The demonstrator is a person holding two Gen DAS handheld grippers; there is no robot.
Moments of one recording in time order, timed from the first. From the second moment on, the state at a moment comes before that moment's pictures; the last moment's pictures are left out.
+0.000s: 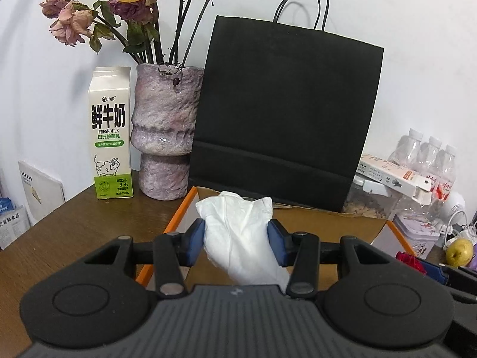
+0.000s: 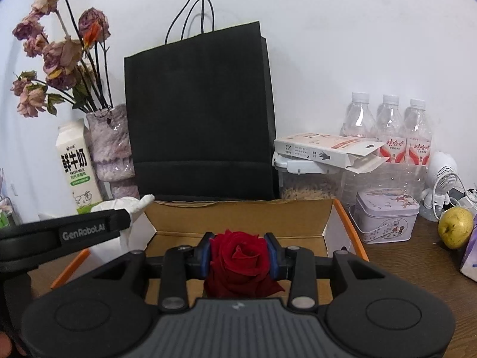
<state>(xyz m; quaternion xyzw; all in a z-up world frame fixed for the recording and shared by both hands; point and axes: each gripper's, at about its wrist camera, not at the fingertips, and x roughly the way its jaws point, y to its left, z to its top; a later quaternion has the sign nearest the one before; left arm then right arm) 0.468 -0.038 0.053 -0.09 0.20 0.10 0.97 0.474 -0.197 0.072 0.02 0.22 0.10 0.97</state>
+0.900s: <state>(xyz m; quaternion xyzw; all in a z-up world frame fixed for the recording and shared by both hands) 0.451 -0.040 0.067 -0.10 0.15 0.10 0.98 0.471 -0.200 0.072 0.03 0.20 0.07 0.98</state>
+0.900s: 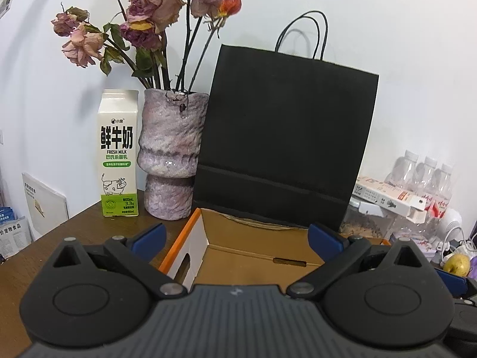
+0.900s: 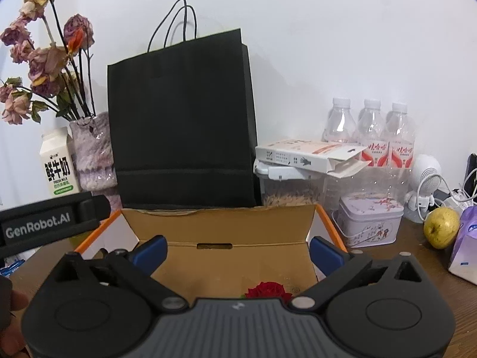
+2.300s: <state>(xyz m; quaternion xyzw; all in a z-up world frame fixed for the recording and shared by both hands) 0.256 -0.036 0.140 -0.07 0.10 0.07 0.99 0.274 -0.198 0.144 0.01 0.12 0.10 0.99</state>
